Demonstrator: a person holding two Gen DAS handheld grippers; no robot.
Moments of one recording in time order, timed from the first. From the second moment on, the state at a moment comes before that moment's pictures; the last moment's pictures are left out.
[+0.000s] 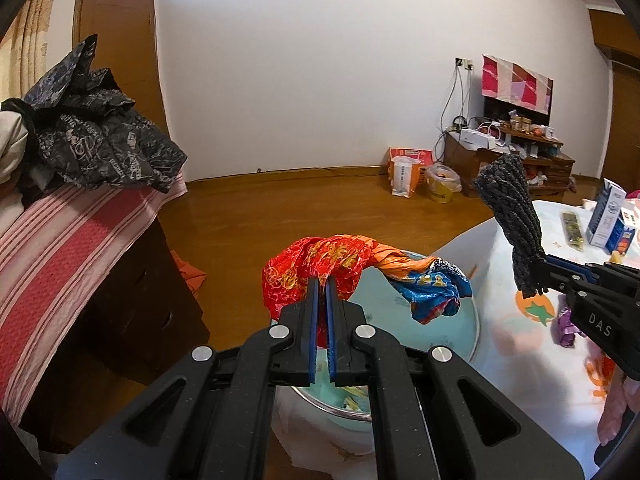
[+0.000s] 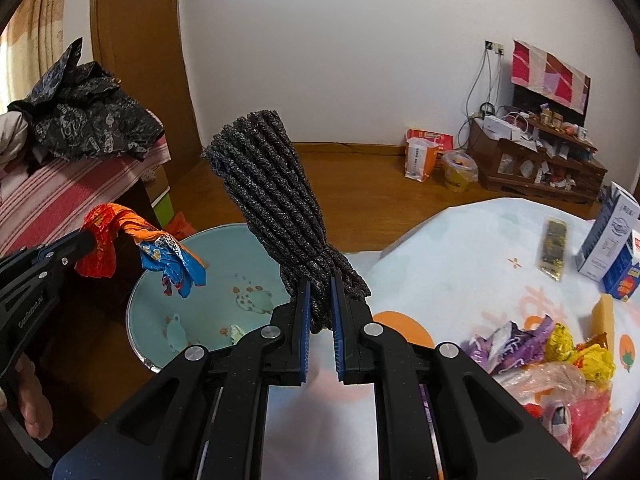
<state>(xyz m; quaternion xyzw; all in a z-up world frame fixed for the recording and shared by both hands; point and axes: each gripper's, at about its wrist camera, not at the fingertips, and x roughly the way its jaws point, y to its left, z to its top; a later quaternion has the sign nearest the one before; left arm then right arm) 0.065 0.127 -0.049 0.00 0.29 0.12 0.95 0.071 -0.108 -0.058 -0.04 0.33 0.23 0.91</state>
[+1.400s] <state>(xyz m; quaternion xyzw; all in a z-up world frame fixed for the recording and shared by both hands) 0.077 0.134 -0.080 -0.02 0.34 0.10 0.94 0.062 -0.088 -0.074 -0.08 0.35 0.24 0.90</state>
